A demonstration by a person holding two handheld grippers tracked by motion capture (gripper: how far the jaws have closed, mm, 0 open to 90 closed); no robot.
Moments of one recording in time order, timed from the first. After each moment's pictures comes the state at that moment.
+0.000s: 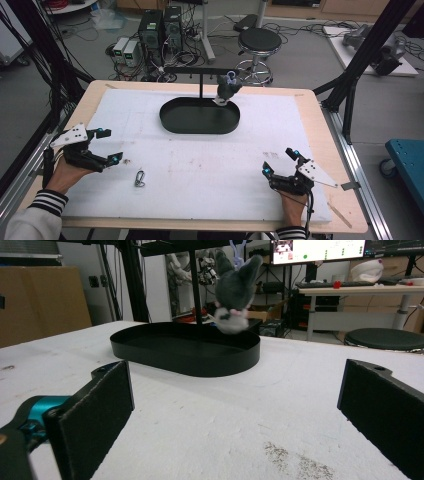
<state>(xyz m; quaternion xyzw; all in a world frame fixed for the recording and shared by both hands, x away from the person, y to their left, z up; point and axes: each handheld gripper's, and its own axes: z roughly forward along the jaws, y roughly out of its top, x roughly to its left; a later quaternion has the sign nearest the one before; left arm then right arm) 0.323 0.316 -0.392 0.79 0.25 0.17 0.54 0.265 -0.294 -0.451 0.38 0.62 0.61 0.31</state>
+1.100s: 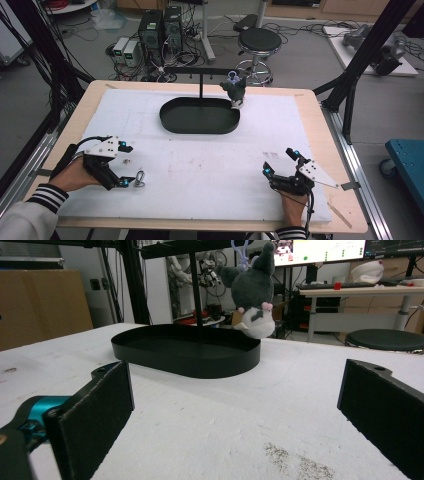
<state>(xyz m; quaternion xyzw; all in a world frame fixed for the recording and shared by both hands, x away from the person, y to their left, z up) 0.312 0.261 -0.390 0.91 0.11 0.09 0.39 0.265 -0.295 -0.452 0.38 0.62 0.62 0.31</state>
